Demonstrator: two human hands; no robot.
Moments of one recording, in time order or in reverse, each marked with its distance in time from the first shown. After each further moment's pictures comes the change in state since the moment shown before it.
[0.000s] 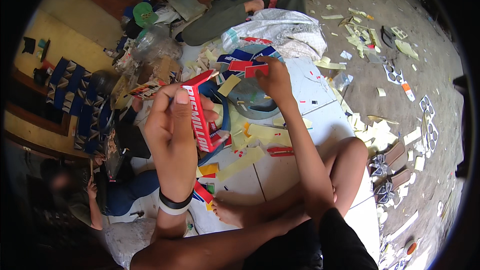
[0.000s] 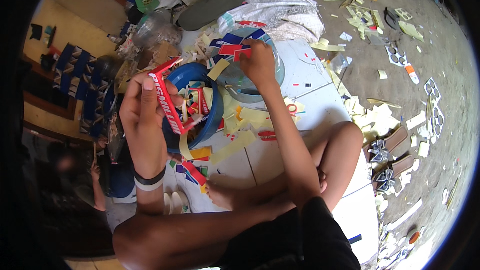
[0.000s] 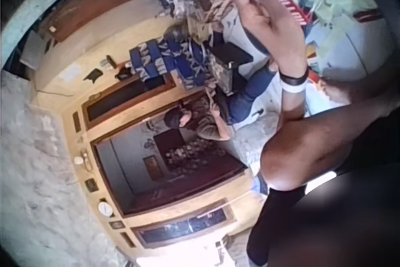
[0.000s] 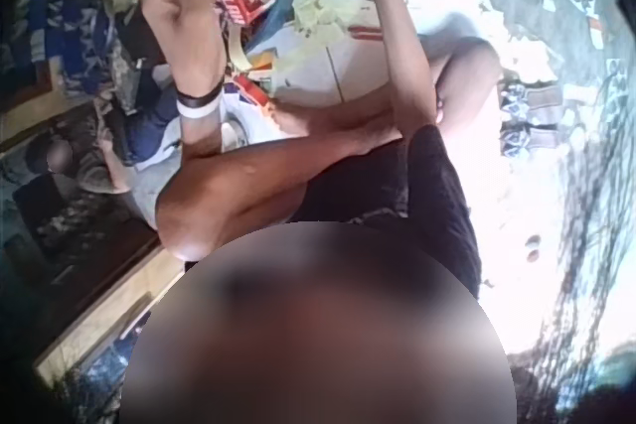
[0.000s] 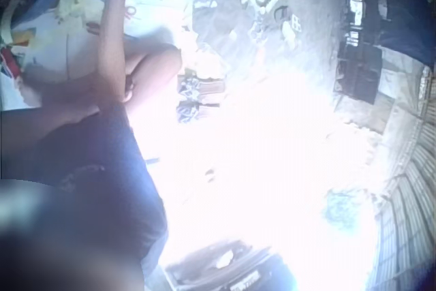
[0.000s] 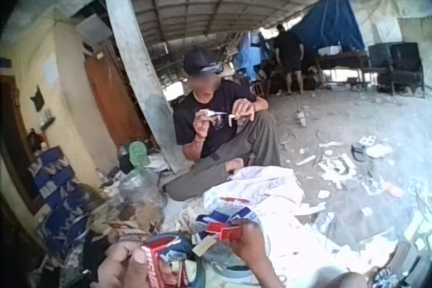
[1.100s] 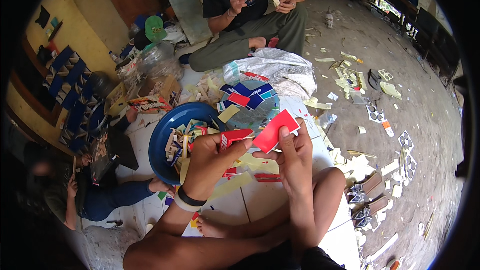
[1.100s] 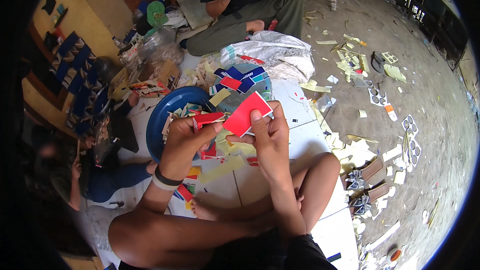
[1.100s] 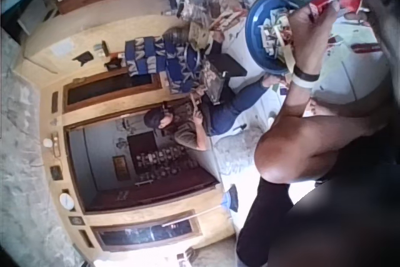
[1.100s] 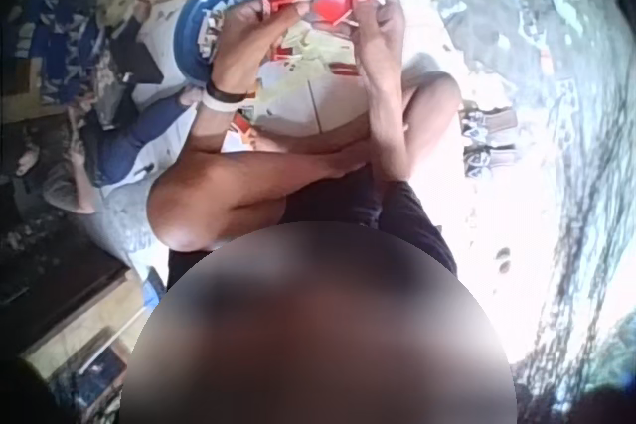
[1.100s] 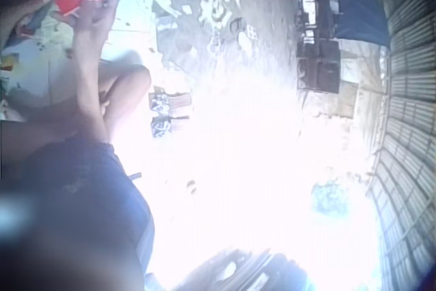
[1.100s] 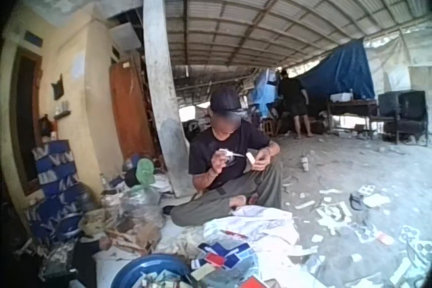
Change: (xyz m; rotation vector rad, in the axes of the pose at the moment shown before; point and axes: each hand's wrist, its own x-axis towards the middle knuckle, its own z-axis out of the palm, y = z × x) left_hand -0.013 -0.011 -0.005 -0.097 -0.292 -0.346; right_hand -0.083 -0.164 -0.139 1.173 -0.147 0.395
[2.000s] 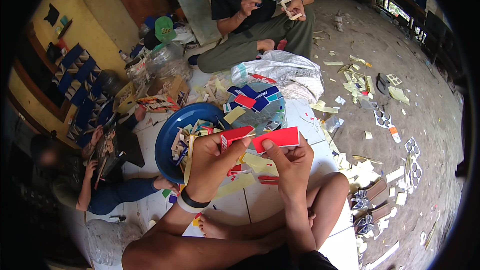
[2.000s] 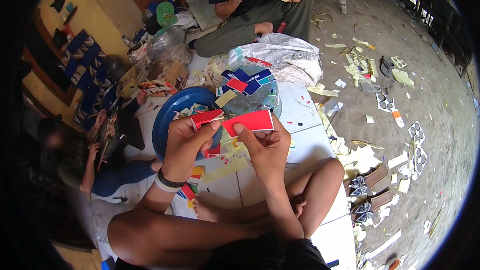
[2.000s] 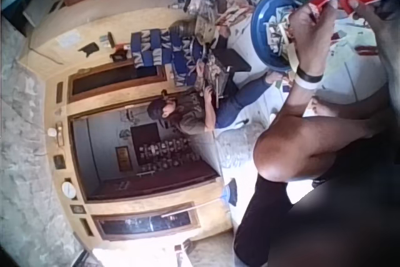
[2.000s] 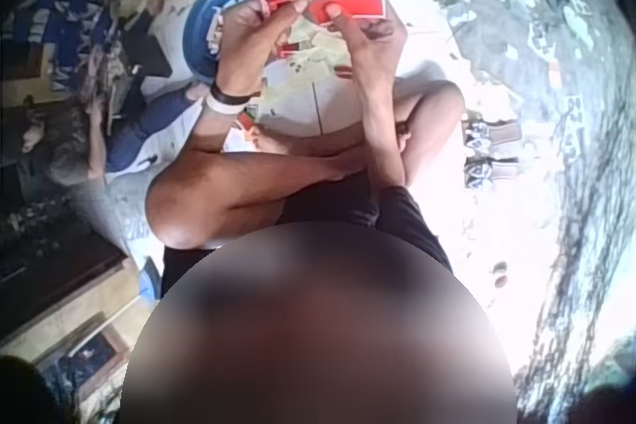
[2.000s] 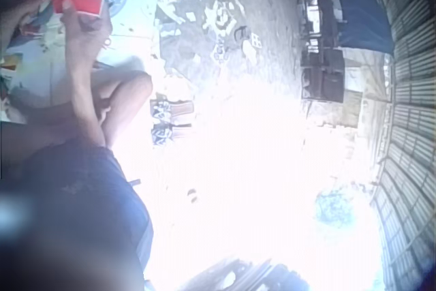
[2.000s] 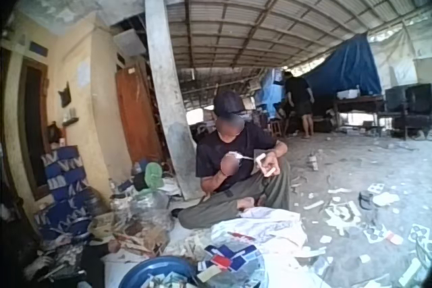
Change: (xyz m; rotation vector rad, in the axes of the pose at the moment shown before) left_hand -0.007 0.005 0.011 -0.074 0.057 0.089; right_hand -0.007 0.011 -0.002 -0.129 0.072 -0.088
